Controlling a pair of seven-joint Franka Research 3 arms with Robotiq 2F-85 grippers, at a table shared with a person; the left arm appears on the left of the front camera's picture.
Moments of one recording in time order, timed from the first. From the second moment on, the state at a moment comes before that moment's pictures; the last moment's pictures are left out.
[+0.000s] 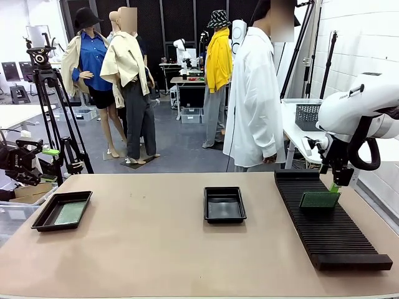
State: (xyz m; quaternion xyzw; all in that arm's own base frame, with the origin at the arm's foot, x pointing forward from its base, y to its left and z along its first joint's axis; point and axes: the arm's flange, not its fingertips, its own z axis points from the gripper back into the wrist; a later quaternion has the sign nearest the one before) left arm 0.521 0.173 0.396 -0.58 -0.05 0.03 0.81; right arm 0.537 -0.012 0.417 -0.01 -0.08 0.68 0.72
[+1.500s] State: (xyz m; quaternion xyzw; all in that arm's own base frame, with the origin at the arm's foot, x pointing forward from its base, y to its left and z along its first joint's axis) left arm 0.521 0.173 0.396 -0.58 -0.05 0.03 0.81; right arm 0.536 0.014 0.401 0.01 -0.06 0.70 0.71
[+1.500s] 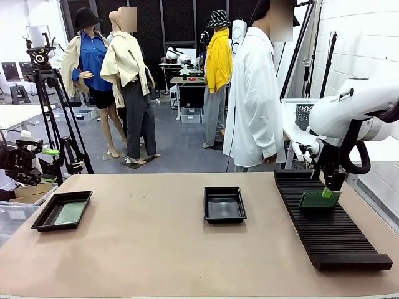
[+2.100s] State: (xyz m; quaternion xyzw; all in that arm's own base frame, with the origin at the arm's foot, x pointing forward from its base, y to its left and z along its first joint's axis) left arm 0.521 0.173 0.396 -0.58 -0.05 0.03 0.81; right arm 0.540 0.017 0.377 0.02 -0.05 0.70 0.71
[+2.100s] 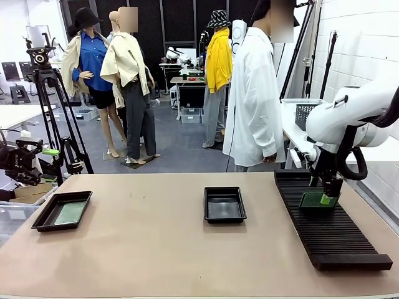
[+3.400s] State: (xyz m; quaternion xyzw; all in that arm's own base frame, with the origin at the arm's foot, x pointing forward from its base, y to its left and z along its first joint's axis) left arm 0.521 0.173 0.396 -0.58 -0.05 0.03 0.81; right arm 0.547 0.013 0.366 0.00 -0.03 0.70 0.71
